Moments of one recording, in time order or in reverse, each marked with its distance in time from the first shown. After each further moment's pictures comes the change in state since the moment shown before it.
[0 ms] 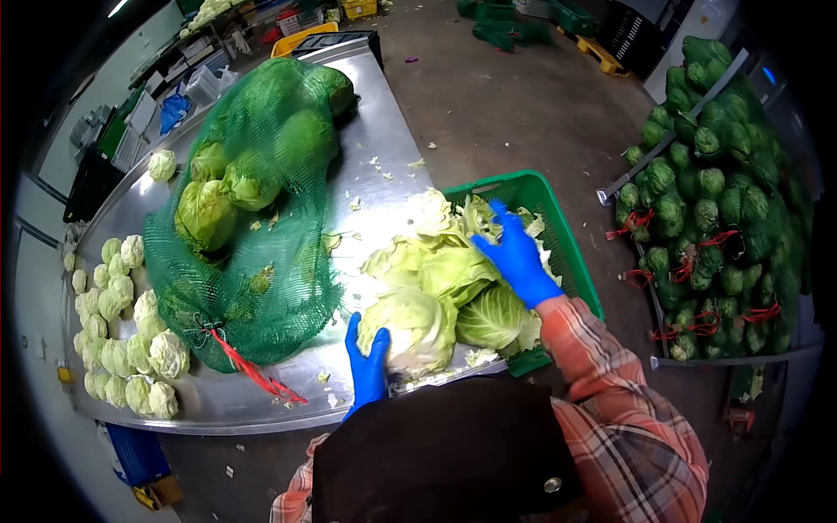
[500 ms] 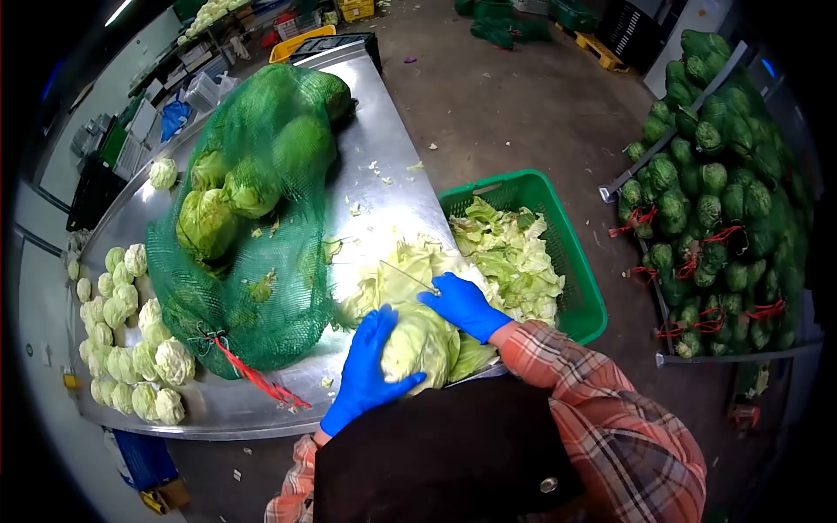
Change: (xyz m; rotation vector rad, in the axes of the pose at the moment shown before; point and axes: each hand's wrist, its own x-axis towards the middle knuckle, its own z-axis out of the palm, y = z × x) left_hand 0.012 0.056 -0.006 1.106 -0.630 0.696; right_hand -0.041 0.015 0.101 -0.152 -0.232 -0.203
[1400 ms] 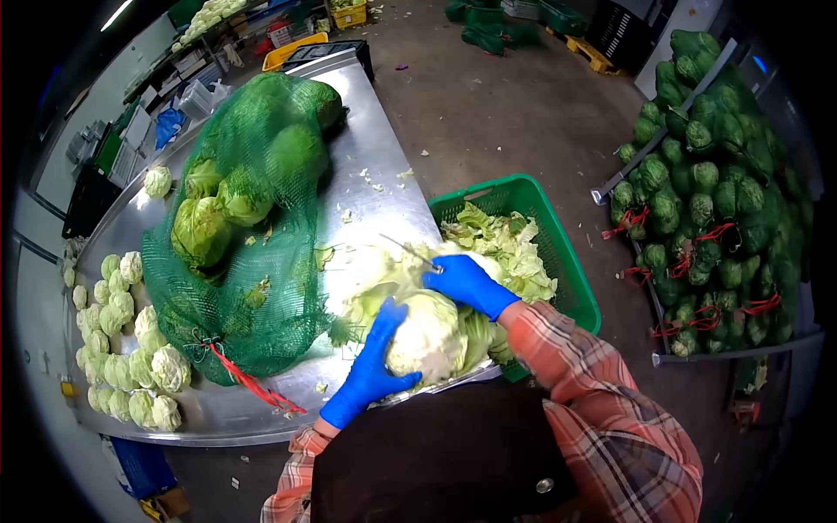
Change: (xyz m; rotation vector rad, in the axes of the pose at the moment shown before) left_hand 0.016 -0.010 0.018 -0.333 -0.161 -0.021; right_hand 0.034 -0.022 -0.070 0.088 -0.285 0.187
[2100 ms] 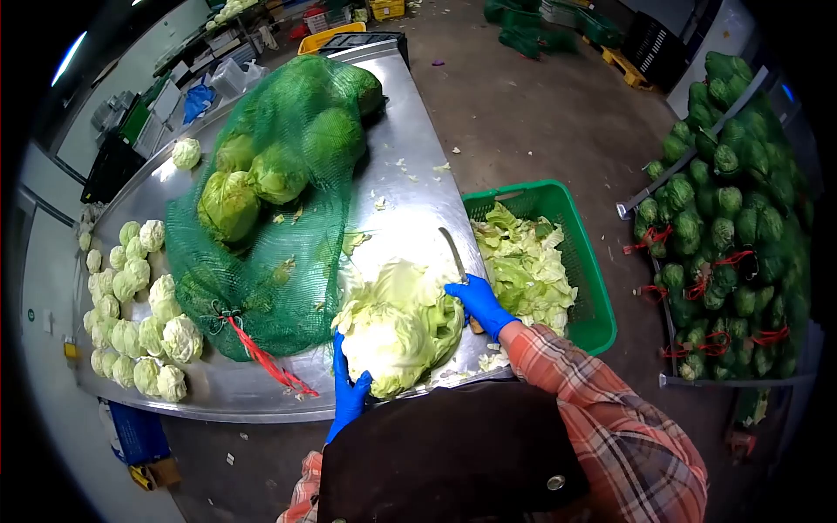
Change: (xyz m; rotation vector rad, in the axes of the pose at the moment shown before) left_hand -0.098 -0.043 0.018 -0.610 0.657 -0.214; right_hand 0.011 0.047 0.087 0.864 0.132 0.196
